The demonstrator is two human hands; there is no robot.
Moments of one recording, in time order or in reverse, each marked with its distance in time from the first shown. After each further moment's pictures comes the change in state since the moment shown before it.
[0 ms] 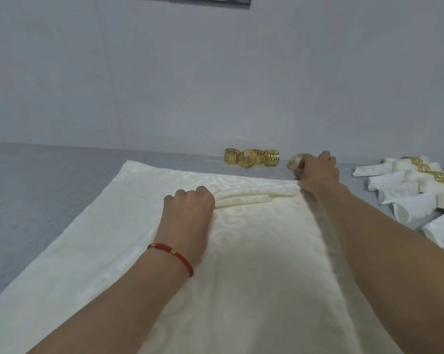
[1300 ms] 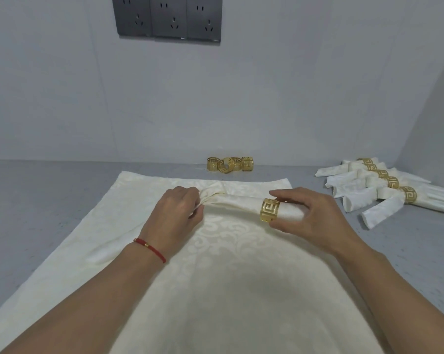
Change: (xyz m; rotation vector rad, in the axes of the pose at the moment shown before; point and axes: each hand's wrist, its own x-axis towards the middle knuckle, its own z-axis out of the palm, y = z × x) left_hand -0.023 -0.008 -0.022 -0.436 0.358 0.200; right_hand -0.204 0.051 -0.110 0.660 -0.063 -0.428
